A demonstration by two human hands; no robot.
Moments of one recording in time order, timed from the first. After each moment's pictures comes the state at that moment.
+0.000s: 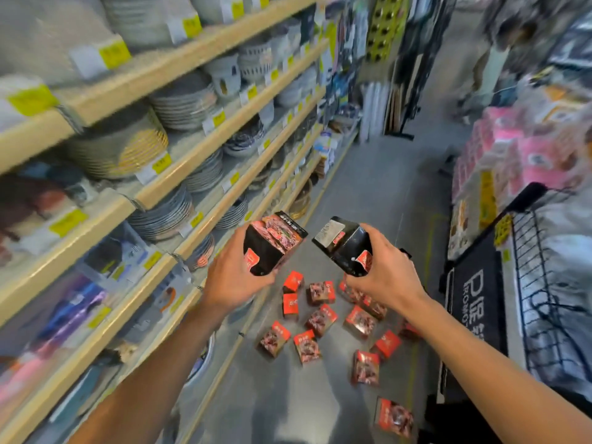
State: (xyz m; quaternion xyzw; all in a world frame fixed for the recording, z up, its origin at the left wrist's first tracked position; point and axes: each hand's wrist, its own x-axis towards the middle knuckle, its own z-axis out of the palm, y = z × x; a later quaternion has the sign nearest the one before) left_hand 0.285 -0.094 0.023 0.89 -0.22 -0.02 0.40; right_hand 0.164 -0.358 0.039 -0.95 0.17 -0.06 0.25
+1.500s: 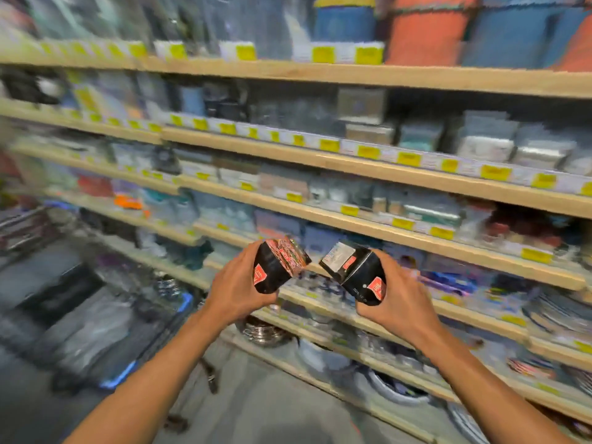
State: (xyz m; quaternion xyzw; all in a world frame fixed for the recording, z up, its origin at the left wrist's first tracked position) left_hand -0.177 0.213 0.115 0.85 0.41 0.28 0.17; right_hand 0.086 0.053 0.124 -0.77 -0.57 0.04 0.29
